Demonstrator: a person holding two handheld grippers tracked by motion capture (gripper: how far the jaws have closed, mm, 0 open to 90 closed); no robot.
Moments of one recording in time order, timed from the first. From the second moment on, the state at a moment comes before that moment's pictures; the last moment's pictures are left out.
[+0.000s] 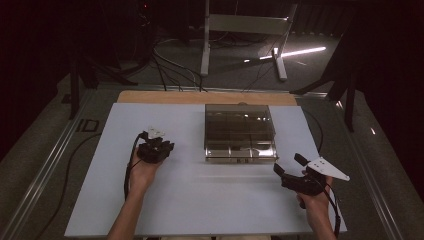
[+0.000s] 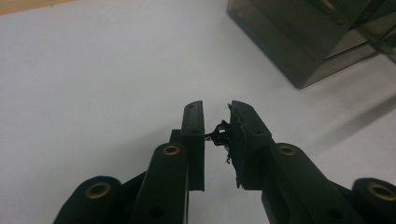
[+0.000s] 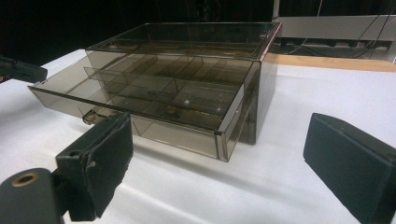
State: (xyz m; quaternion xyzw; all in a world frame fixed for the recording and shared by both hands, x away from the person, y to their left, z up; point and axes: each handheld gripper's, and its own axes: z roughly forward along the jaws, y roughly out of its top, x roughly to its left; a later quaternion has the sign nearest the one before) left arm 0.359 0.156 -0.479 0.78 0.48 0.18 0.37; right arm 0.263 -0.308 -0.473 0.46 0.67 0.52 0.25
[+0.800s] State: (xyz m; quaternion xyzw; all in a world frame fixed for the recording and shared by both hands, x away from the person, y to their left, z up) left arm 0.353 0.141 -0.455 0.78 0.44 0.18 0.40; right arm 0.263 -0.308 -0.473 0.46 0.67 0.52 0.25
